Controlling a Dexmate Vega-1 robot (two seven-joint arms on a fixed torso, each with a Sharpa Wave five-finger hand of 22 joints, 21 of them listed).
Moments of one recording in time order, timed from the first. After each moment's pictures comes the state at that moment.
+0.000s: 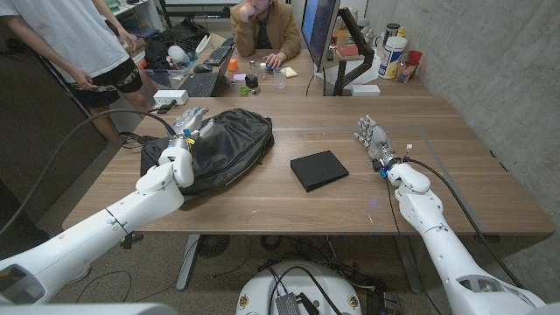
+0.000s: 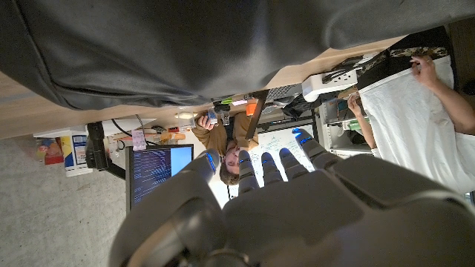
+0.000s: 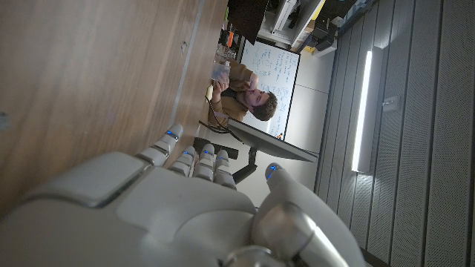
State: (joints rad) left arm 0.90 0.90 0.53 -1.93 0.42 0.75 0.28; left_hand 0.34 0.13 0.53 0.12 0.21 0.08 -0.14 0.19 0.18 -0.04 -0.08 0.18 0.18 -0.10 -0.02 0.19 0.18 -0.05 0.02 0.34 0.19; right arm -0.90 -0.20 0.00 -1.28 0.29 0.14 0.28; right_hand 0.09 0.10 0.32 0.14 0.19 0.03 0.01 0.19 0.18 0.03 -0.01 0.20 0.18 -0.05 -0.03 0.18 0.17 0.02 -0.03 0.34 0.18
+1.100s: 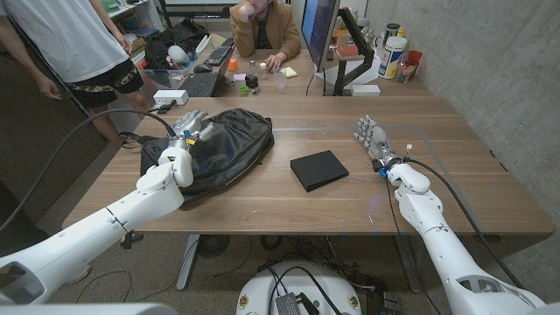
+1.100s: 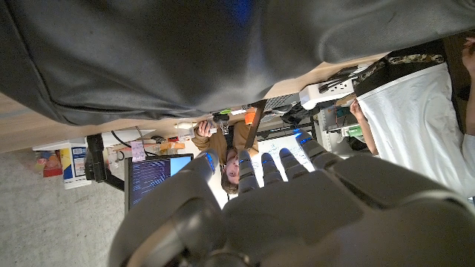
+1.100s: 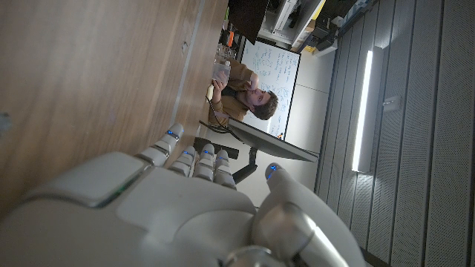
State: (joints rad) left arm 0.88 0.91 0.55 -1.92 0.42 0.77 0.24; left_hand 0.34 0.12 0.52 0.12 0.21 0.08 -0.14 0.19 0.18 -0.05 -0.09 0.18 0.18 -0.10 -0.02 0.19 0.18 -0.05 0.02 0.33 0.19; right arm -0.90 -0.19 0.00 -1.28 0.29 0.14 0.27; right_hand 0.09 0.10 0.32 0.14 0.19 0.03 0.01 0.19 0.18 0.03 -0.01 0.20 0.18 -0.05 -0.03 0.18 0.17 0.03 -0.04 0.33 0.18
